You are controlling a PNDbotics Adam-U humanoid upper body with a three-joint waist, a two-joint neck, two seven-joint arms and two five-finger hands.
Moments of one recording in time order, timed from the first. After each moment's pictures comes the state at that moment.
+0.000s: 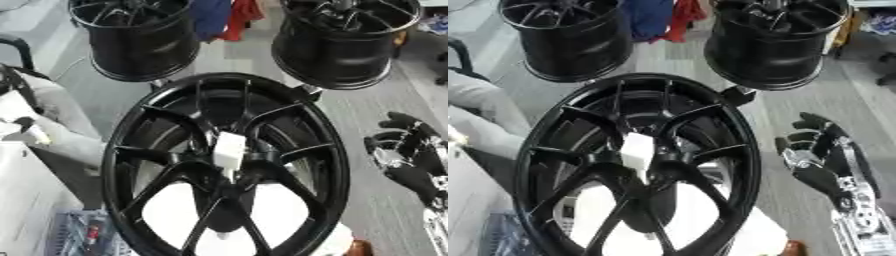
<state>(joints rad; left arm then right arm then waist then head) -0.43 0.86 -0.02 -1.28 -0.64 -0.27 -0.61 -0.03 -0.27 -0.01 -1.71 -0.05 -0.11 -0.09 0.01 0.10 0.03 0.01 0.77</state>
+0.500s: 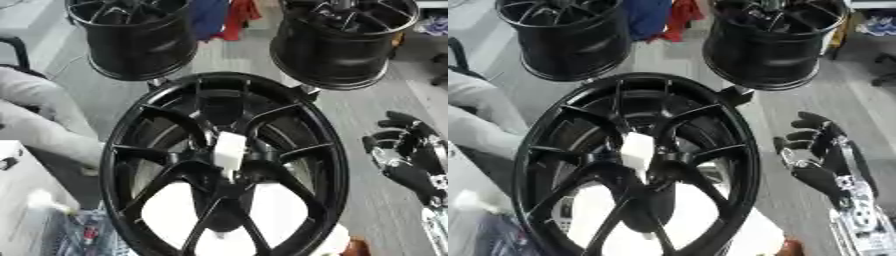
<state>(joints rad) -0.38 0.72 0.07 -0.95 -0.83 -0.22 -0.24 -0.03 -0.27 -0.01 -1.71 -0.05 -0.11 -0.09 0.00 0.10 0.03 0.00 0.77</state>
